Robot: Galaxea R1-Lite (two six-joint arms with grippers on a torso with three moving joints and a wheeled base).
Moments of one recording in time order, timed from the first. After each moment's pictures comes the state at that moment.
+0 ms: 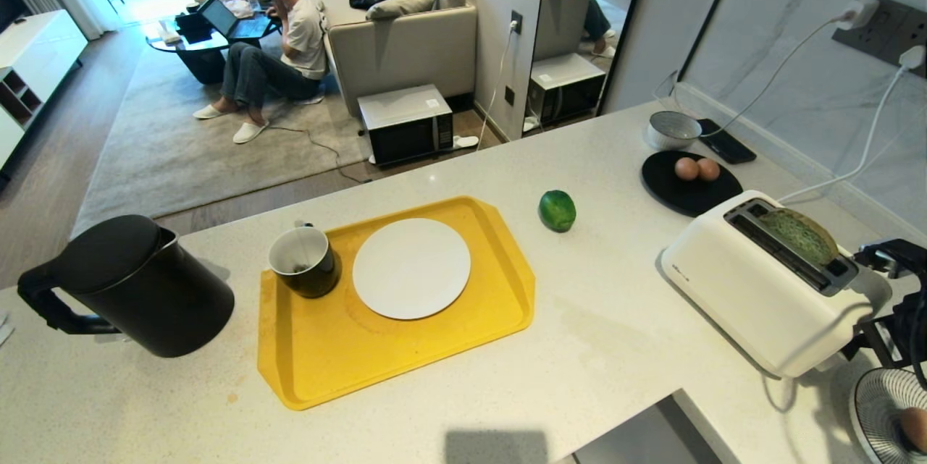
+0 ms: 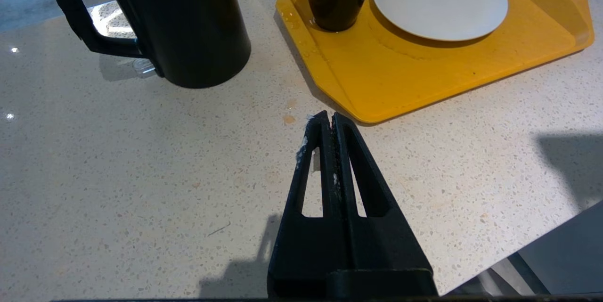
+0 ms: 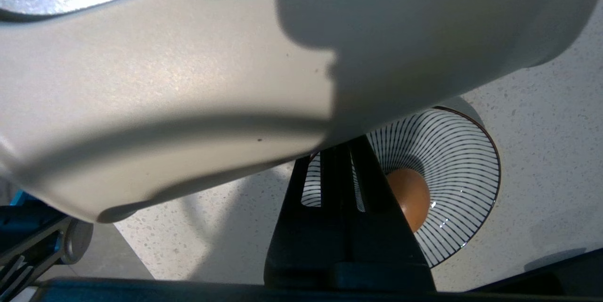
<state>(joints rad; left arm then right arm) 0.00 0.00 -0.01 0.02 -0.01 0.02 -0.44 1.70 -0.93 0.22 0.11 -0.50</state>
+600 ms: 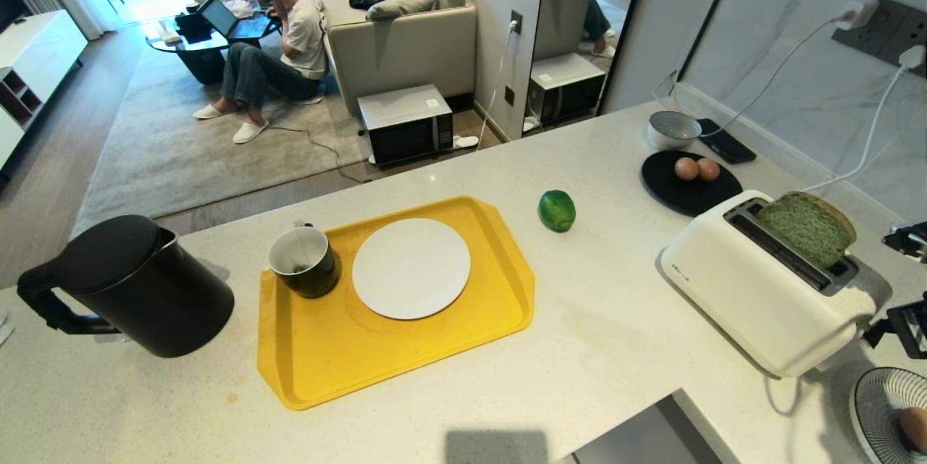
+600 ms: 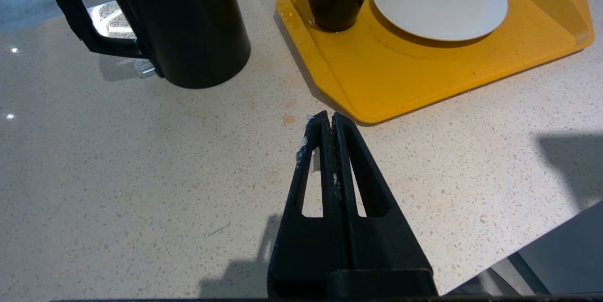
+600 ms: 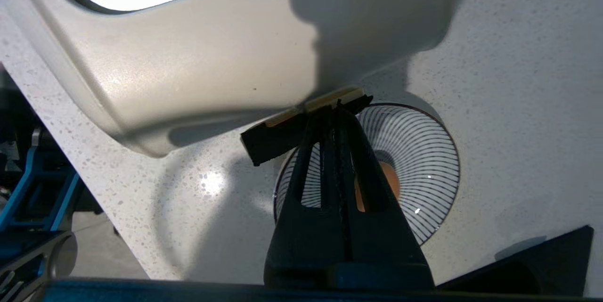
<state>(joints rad) 0.00 0.00 -0.01 0.02 -0.01 0.02 -0.45 1.57 -0.92 0.22 0.11 -0.50</state>
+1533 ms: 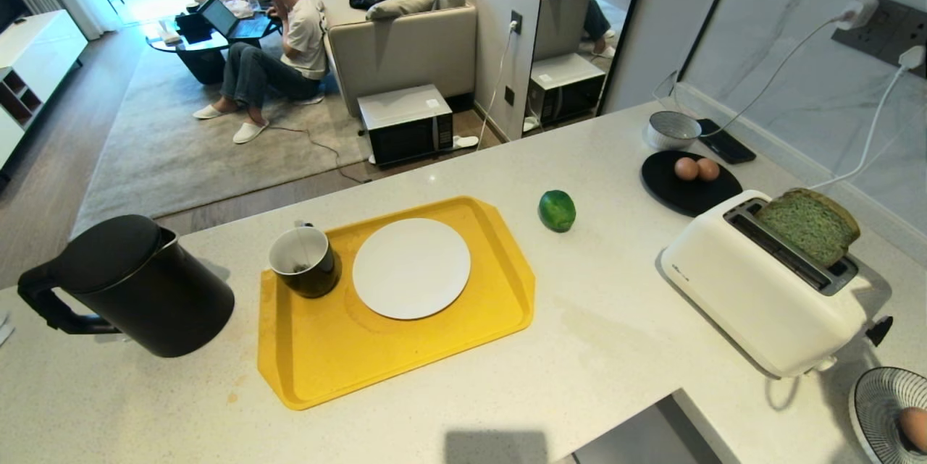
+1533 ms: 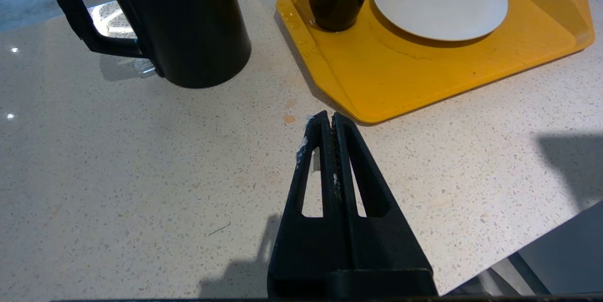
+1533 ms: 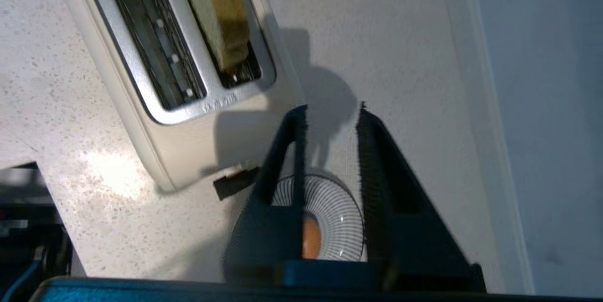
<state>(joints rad) 0.00 0.00 -0.01 0.02 -0.01 0.02 -0.46 1.34 -1.05 0.22 0.15 -0.50</state>
